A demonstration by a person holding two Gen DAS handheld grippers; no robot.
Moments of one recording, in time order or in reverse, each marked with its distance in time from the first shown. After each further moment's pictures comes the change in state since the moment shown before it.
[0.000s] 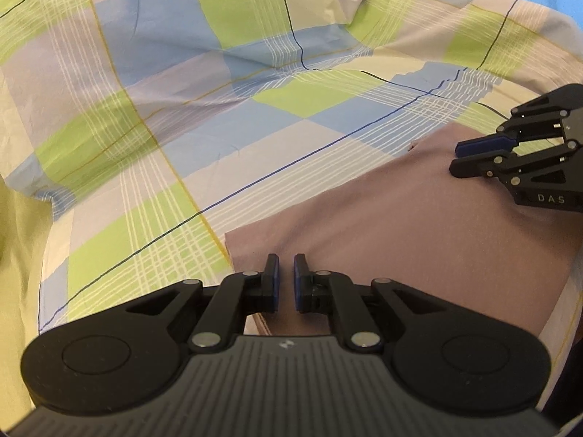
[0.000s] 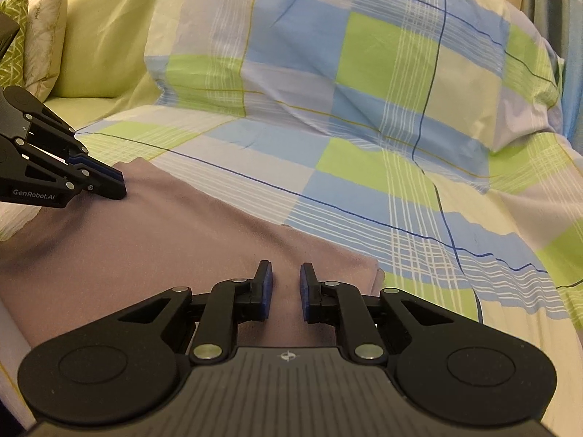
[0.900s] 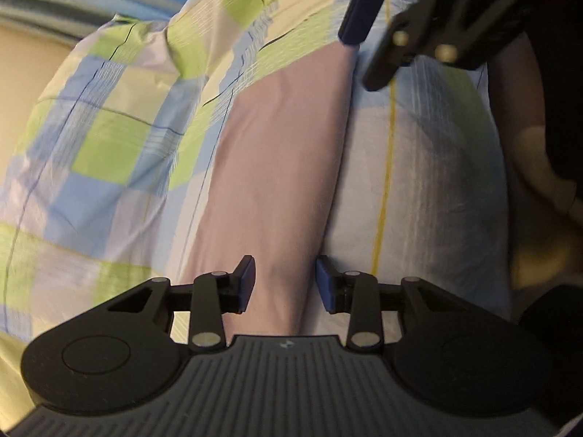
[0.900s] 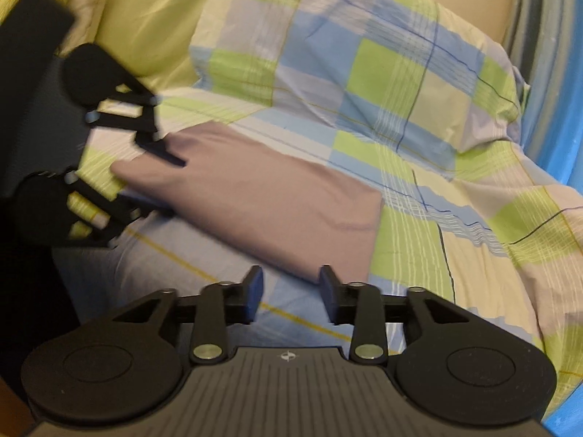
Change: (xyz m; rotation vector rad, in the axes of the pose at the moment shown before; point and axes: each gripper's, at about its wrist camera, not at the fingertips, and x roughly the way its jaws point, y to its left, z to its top) left arm -0.073 -0.145 -0.069 0.878 -0.042 0.137; right arm -0.132 0.096 -0.063 -0.112 0.021 -0.086
